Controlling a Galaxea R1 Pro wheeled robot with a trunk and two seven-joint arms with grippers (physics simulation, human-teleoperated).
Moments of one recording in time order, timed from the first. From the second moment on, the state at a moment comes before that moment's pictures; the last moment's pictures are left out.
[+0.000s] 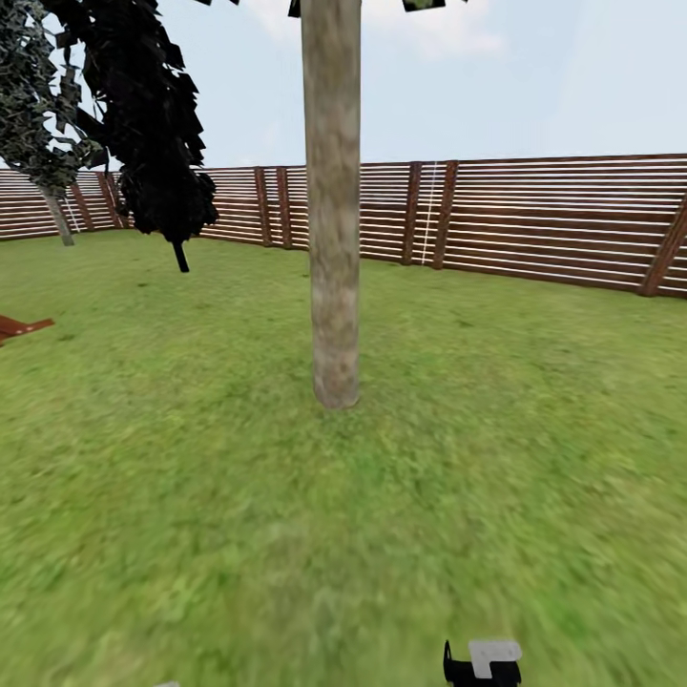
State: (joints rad) left arm -0.33 0.14 -0.24 -0.04 0.39 -0.49 0.03; right arm -0.41 0.05 -0.03 -0.03 0.25 -0.57 -0.38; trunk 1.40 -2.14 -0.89
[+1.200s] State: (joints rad) left arm -0.33 0.14 -0.24 -0.04 0.39 -0.49 0.03; right arm -0.41 0.05 -0.03 -0.03 0.25 -0.57 -0.38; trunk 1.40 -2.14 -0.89
